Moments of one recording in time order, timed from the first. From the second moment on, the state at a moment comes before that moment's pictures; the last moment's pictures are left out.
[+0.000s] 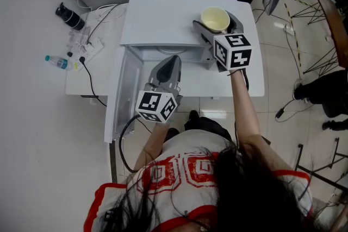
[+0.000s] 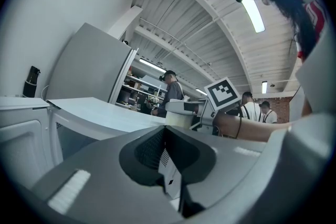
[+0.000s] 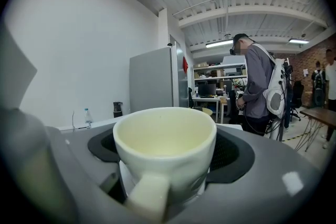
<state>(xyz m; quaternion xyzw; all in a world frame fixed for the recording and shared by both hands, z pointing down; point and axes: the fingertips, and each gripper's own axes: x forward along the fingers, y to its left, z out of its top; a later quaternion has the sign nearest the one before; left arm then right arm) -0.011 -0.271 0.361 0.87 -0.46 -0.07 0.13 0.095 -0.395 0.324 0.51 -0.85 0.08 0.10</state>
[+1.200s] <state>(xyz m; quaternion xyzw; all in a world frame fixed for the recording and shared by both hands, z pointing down) -0.038 -0.192 0.367 0.88 -0.45 -0.06 0.13 0.050 -0.287 0.309 0.51 -0.86 0.07 0.07</state>
